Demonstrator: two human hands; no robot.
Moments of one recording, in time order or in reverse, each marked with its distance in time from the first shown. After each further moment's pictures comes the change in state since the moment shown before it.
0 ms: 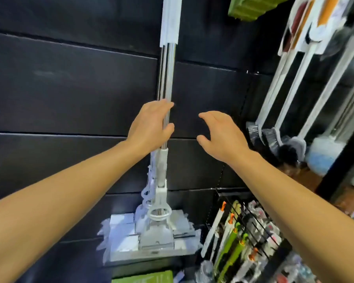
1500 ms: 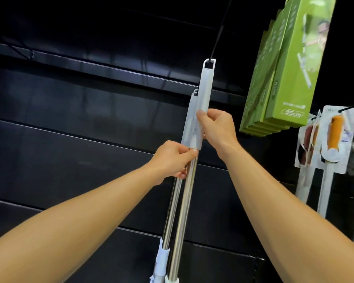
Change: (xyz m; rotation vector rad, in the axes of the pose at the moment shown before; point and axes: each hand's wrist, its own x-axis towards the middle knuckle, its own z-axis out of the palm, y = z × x) left_hand 0.109 0.068 -0.094 -0.645 0.031 -0.309; right_hand 0.171 -0.057 -0.141 0.941 0.432 -0.101
